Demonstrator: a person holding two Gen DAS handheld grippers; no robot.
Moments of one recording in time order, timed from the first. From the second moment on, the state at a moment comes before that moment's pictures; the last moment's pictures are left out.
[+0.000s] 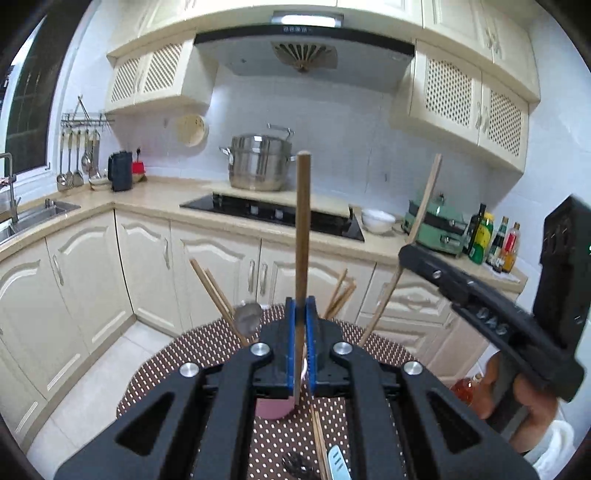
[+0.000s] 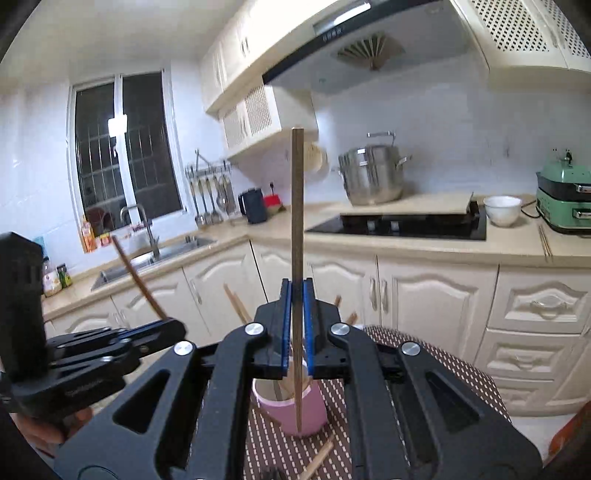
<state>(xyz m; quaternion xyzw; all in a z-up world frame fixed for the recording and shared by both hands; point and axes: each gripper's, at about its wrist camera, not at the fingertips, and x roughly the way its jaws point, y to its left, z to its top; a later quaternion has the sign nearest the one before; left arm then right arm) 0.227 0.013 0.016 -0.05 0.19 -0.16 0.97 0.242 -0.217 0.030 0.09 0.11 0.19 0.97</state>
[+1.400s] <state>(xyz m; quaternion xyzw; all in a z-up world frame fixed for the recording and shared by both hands) 0.282 -0.010 -0.067 0.01 0.24 -0.09 0.97 0.285 -0.185 -0.022 0.11 0.13 0.20 0.96</state>
